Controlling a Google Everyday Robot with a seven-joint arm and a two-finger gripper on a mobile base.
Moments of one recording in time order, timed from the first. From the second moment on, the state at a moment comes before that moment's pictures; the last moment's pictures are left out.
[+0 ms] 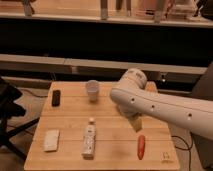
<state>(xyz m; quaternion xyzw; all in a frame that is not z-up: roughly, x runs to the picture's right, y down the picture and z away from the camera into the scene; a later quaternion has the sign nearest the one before) 0.113 0.136 0.662 -0.27 0.00 -0.24 0.93</state>
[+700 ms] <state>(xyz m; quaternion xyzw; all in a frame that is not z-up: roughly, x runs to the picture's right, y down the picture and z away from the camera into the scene) 0.090 0.140 0.666 -0.27 -0.02 -0.29 0.92</state>
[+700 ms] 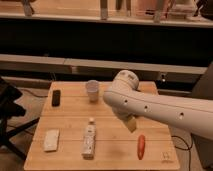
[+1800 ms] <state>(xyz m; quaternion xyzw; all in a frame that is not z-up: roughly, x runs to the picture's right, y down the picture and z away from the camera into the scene) -0.004 0.144 0.676 -0.25 -0.07 -0.36 0.89</state>
